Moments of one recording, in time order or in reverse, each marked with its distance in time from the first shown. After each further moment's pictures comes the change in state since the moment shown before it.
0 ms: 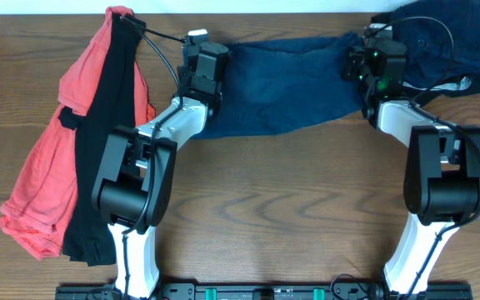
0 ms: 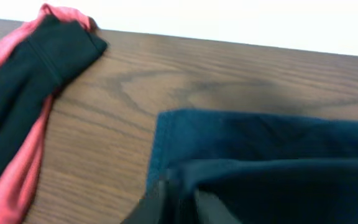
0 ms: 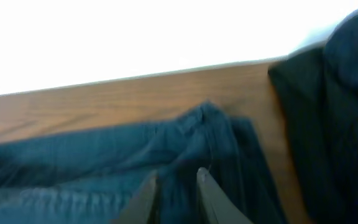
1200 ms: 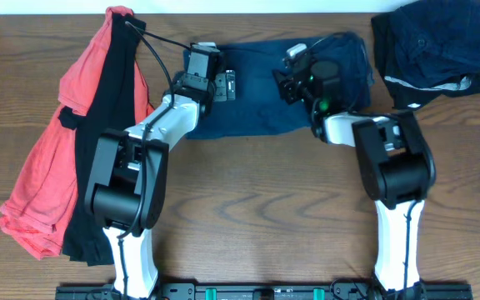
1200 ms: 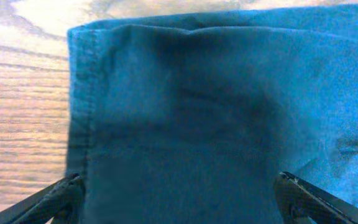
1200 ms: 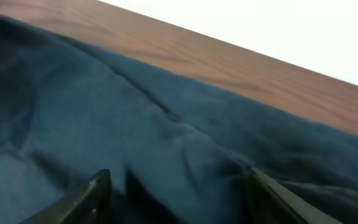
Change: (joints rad) left arm 0.029 -0.030 0.001 -0.236 0.372 0.050; right arm 0.254 0.198 0.005 0.216 -0.099 -0.322
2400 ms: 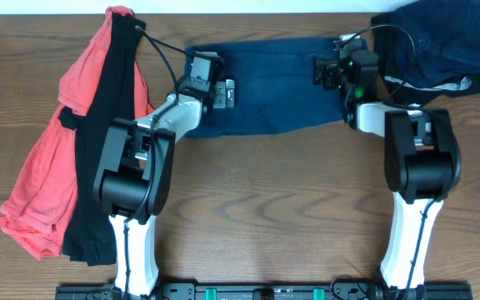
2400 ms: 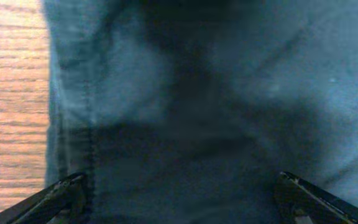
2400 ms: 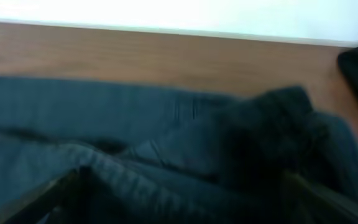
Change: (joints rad) left arm 0.014 0.098 0.029 -0.034 0.001 0.028; right arm -0.195 -0.019 0.062 -0.170 0.105 0.131
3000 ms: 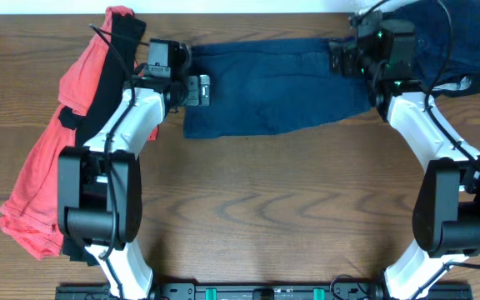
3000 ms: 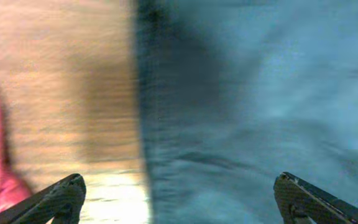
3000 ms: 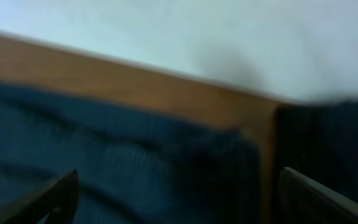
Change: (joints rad) left arm 0.139 -0.224 -0.011 -0.280 0.256 0.090; right arm -0.023 -0.400 0.014 -0.489 -0.075 -0.129
